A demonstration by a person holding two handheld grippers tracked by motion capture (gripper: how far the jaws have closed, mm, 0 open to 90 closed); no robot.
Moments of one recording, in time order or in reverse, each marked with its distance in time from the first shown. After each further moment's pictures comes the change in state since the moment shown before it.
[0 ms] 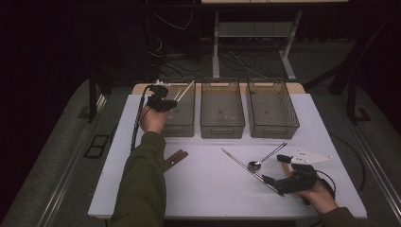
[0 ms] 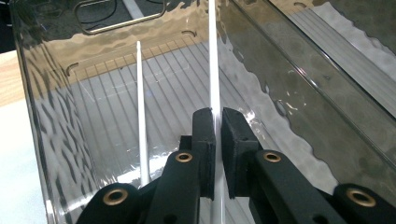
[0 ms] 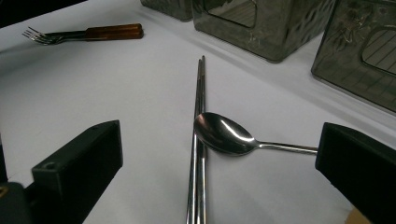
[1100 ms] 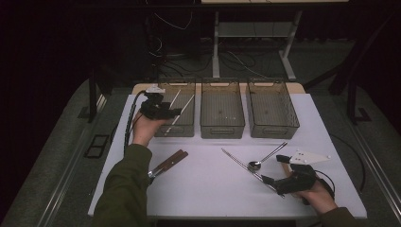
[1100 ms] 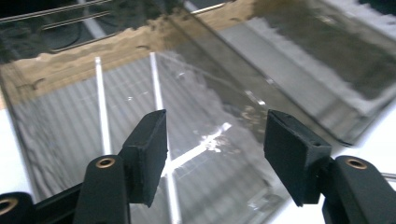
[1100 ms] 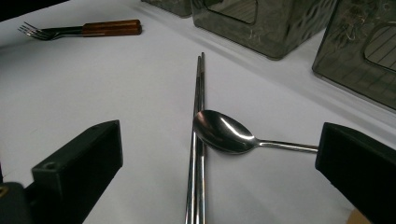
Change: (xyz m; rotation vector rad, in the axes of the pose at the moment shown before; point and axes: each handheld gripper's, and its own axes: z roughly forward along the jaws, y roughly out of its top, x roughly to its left) left arm -0.020 -0.023 -0.053 -0.107 -0.181 0.073; right arm 0.000 -0.001 0.003 0.009 -0.008 -0.004
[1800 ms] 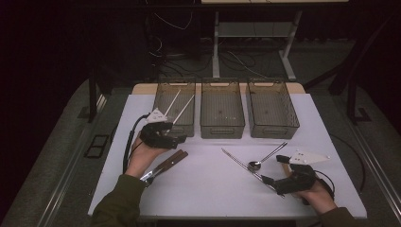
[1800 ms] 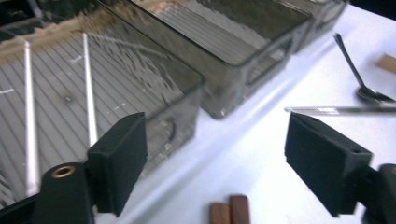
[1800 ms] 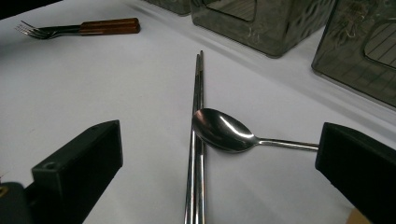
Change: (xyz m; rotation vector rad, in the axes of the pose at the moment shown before) left arm -0.053 -0.058 -0.028 -0.030 -0.083 0.112; right arm 0.000 -0.001 0.001 0.003 -0.005 0.002
